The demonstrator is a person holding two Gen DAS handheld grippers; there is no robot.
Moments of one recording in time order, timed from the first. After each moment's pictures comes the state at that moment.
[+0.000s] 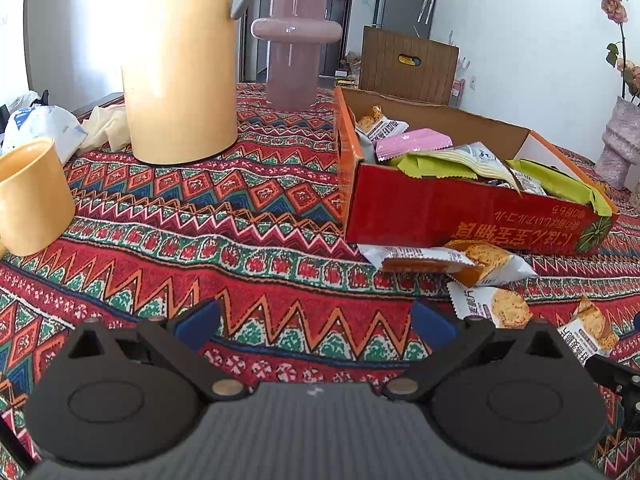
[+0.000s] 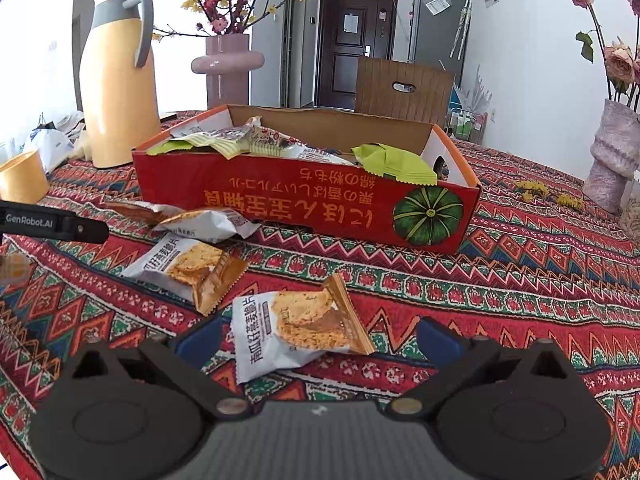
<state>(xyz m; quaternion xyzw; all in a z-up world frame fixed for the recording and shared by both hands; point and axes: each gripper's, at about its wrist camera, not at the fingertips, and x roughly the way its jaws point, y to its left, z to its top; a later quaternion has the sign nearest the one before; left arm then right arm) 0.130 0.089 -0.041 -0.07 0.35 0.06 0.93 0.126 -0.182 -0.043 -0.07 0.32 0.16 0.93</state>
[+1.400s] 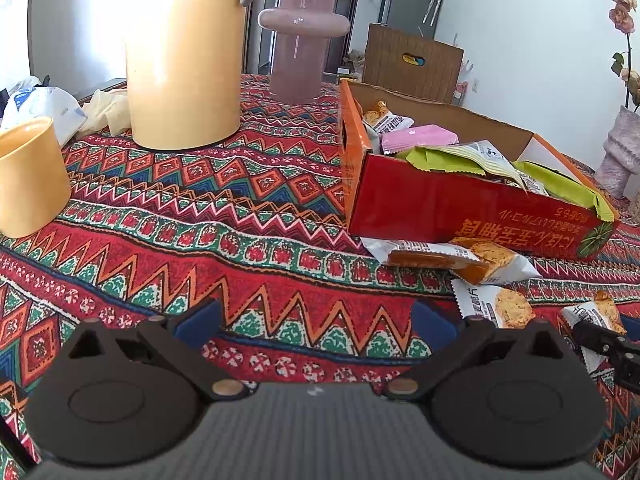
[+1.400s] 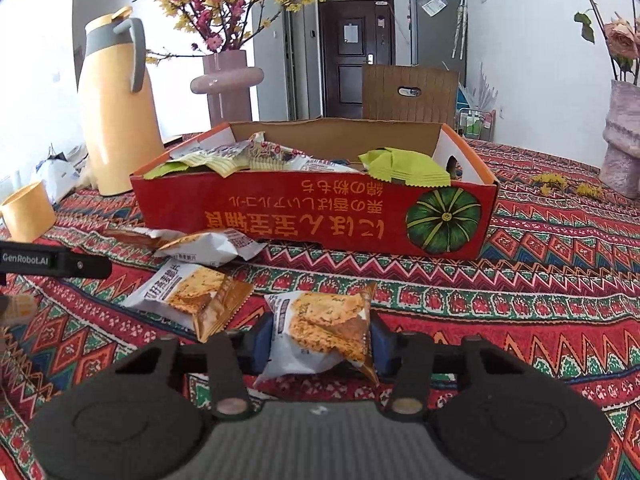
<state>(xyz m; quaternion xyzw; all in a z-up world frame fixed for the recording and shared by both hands) 0.131 0.093 -0.048 -0.09 0.35 0.06 0.93 0.145 -0.189 -0.052 -0.01 0.31 0.18 0.93</state>
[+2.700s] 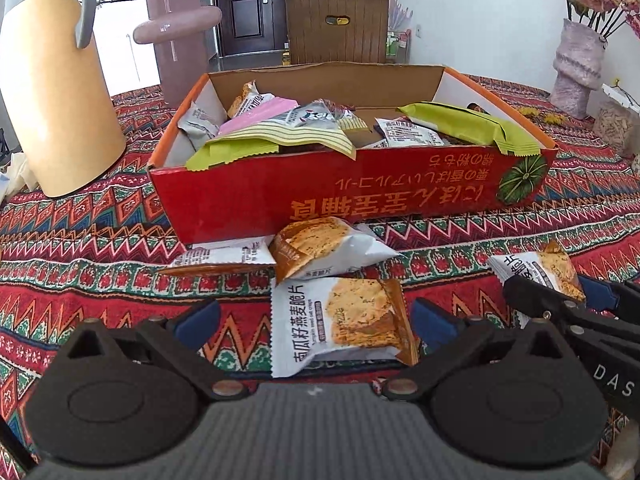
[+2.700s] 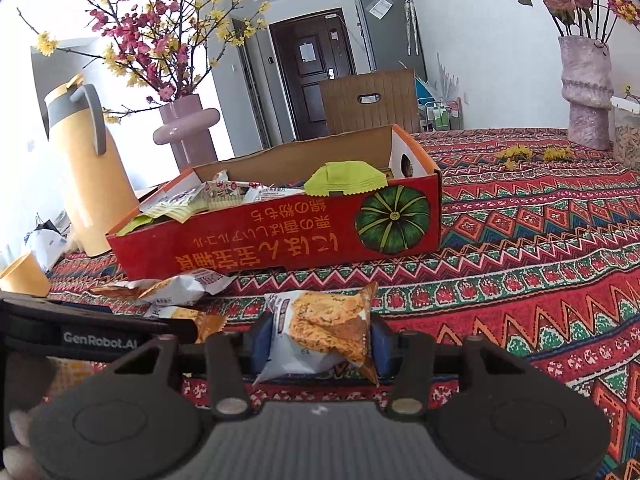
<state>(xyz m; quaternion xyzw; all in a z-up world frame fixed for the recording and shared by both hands) 0.168 -0.028 -0.040 0.01 0.40 0.01 0.92 0.146 -0.219 -0.055 0.08 0.29 0.16 0.94</state>
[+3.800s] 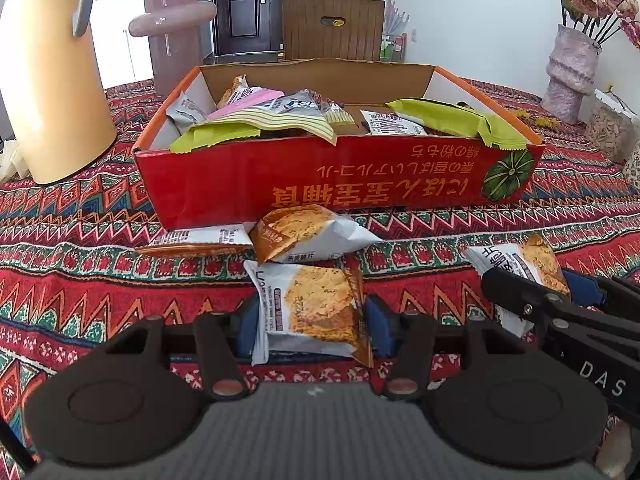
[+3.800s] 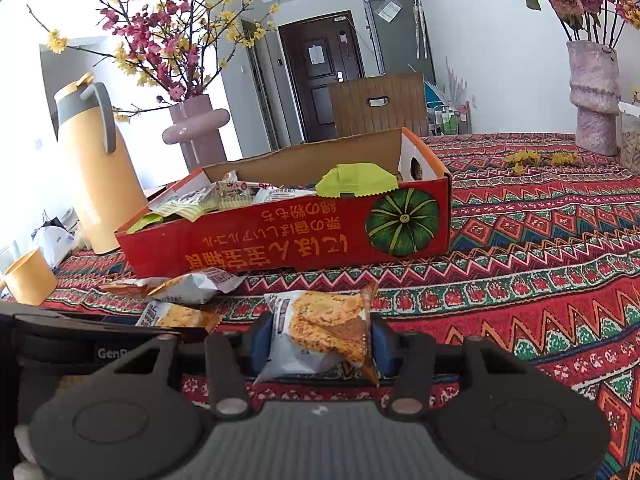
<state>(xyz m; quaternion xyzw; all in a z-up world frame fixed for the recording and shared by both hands) 0.158 -0.032 -0.046 -0.01 0.39 0.00 0.92 0.144 -0.217 -0.055 0.07 0.28 0.17 0.94</state>
